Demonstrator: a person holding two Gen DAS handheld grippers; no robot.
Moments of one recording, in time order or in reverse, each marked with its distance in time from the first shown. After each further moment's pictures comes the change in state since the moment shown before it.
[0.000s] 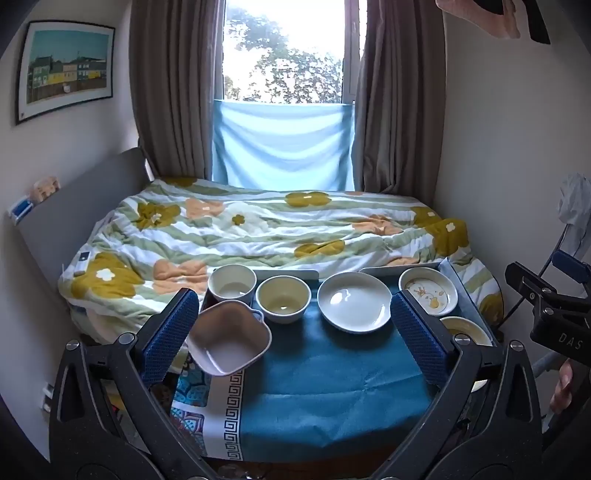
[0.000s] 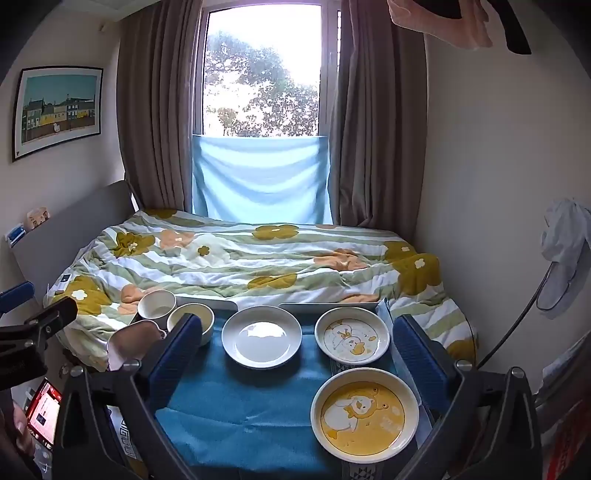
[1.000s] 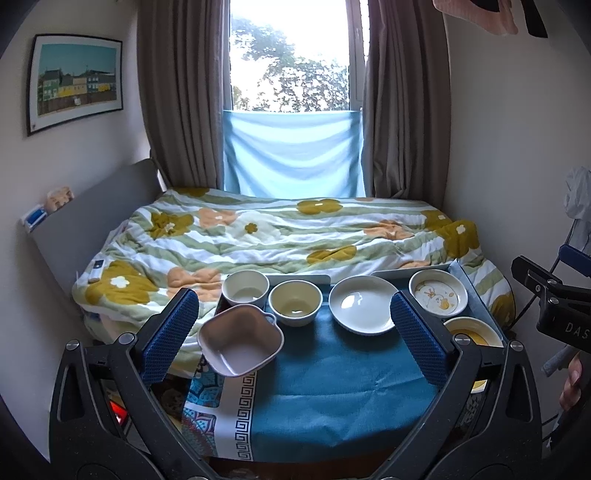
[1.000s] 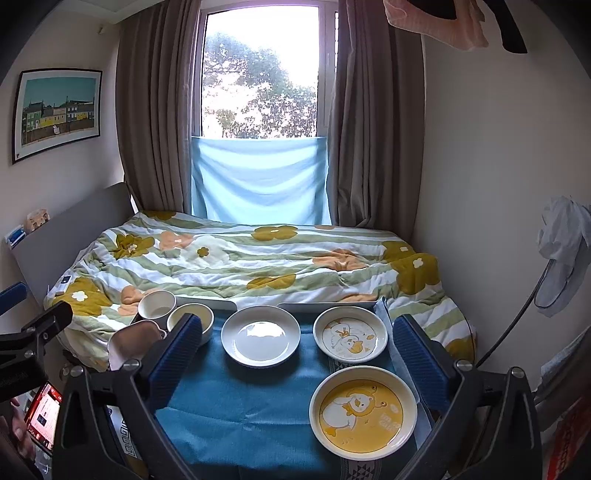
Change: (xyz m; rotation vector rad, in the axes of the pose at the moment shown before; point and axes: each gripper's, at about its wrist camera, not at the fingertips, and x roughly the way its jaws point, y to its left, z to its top) left arm -0.017 -0.010 -0.006 0.039 -0.054 0.082; right arm -0.011 -0.004 0.000 0.012 -0.016 -0.001
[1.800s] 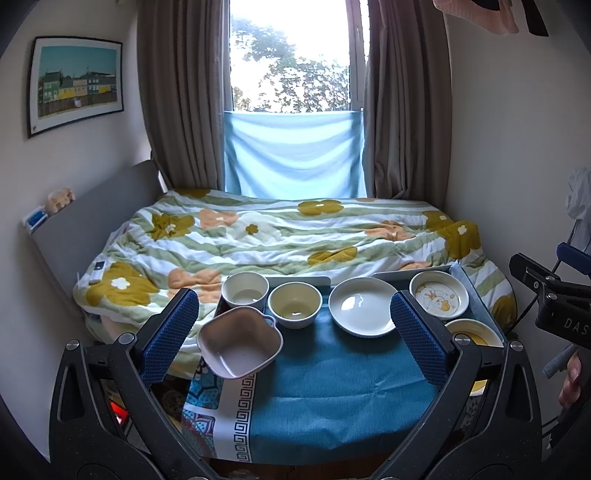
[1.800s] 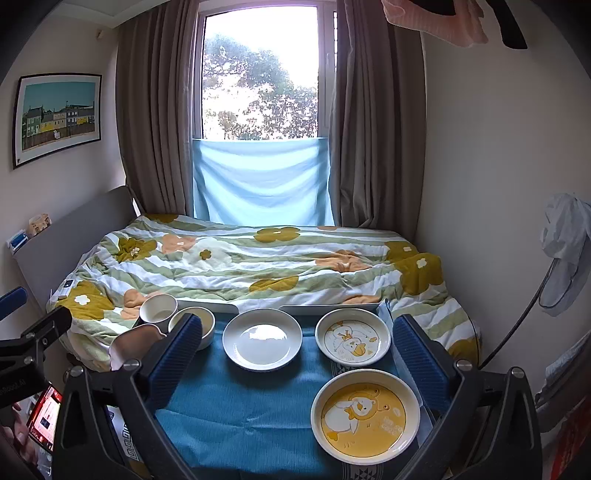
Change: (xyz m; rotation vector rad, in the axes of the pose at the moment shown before) left arm -0.001 -0.001 -0.001 0.003 -0.003 0.003; right arm 0.002 0.001 0.002 0.004 -0.001 0.008
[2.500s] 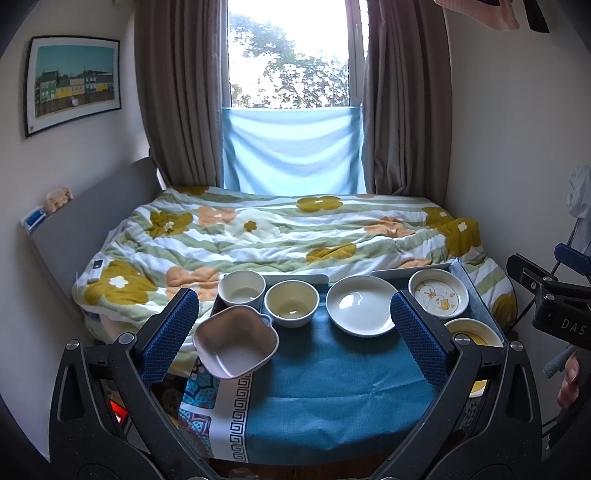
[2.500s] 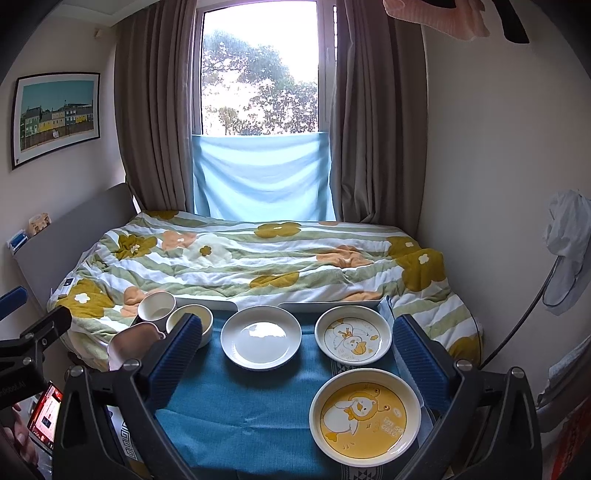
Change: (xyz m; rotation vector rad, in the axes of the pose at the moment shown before) left arm 0.008 -0.004 0.004 0.001 0.015 0.001; right arm 0.005 0.001 0.000 0.001 0.009 0.007
